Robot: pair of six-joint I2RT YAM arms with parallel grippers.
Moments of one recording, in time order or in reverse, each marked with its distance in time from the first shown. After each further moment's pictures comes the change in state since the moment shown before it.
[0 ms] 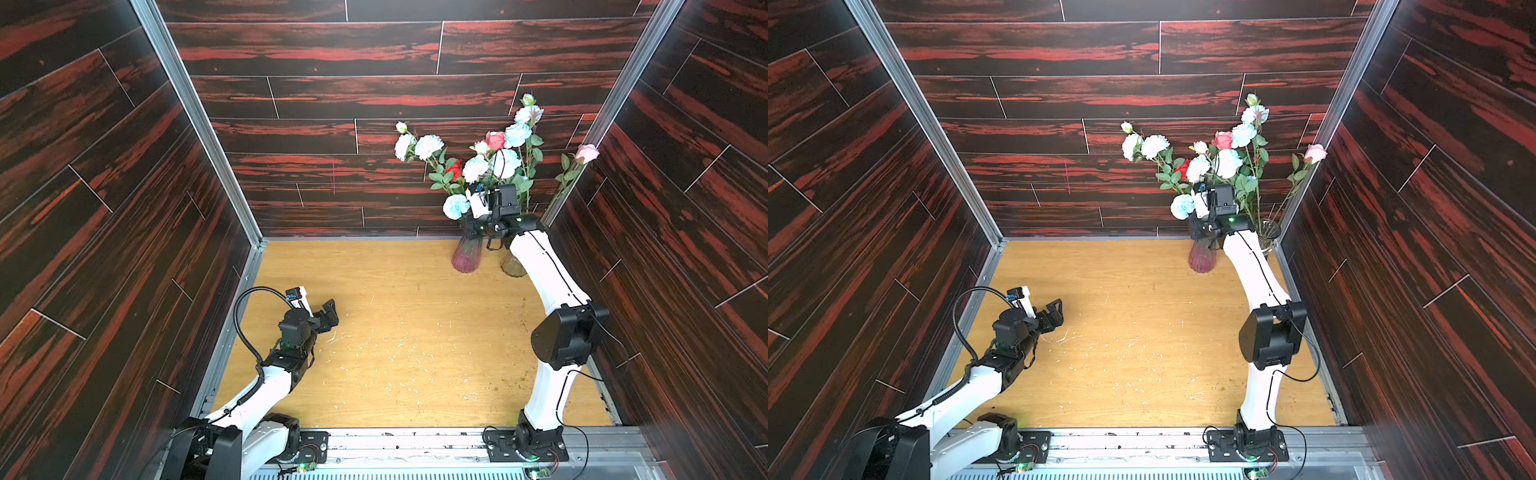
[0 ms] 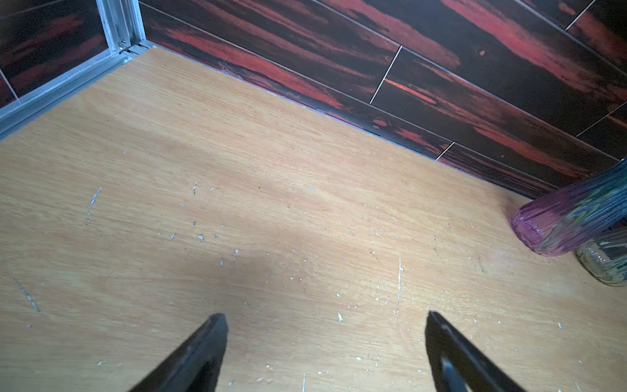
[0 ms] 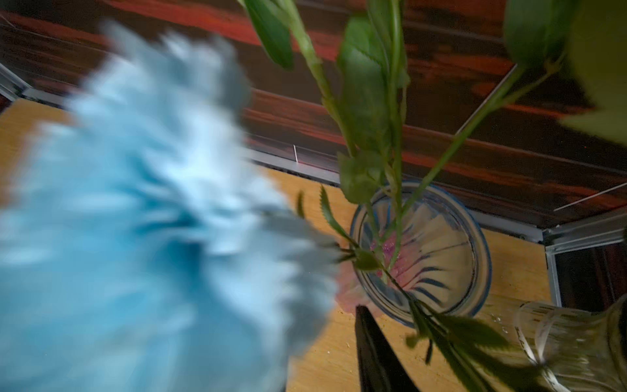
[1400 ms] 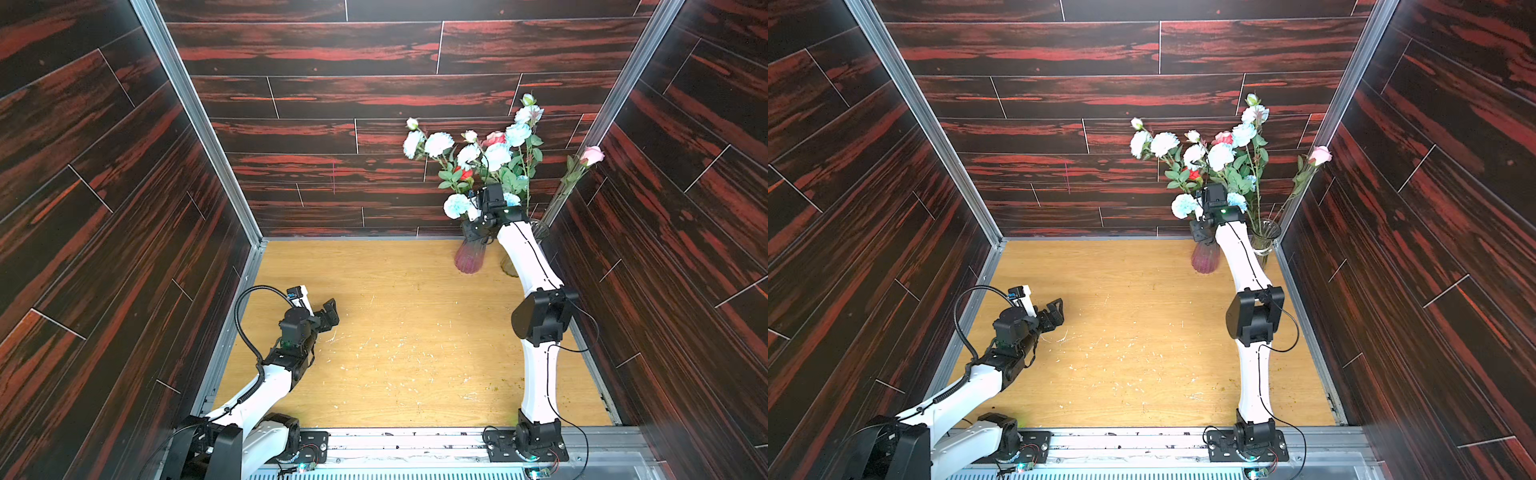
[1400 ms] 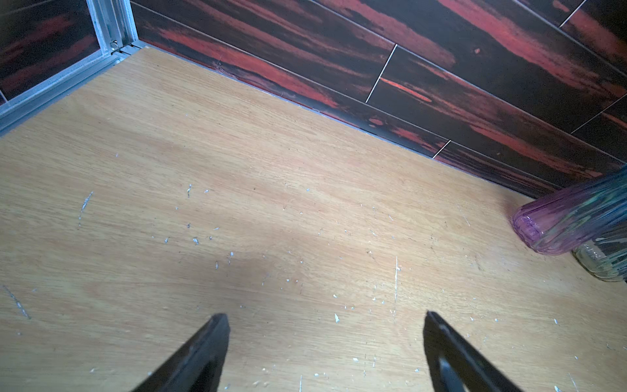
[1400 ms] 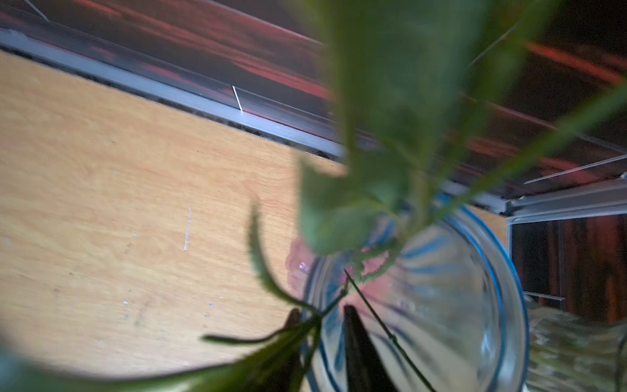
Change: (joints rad) left arm 0.000 0.003 0.008 0.000 0.010 0.007; right arm 0.005 0.295 0.386 -0.255 0.167 -0.101
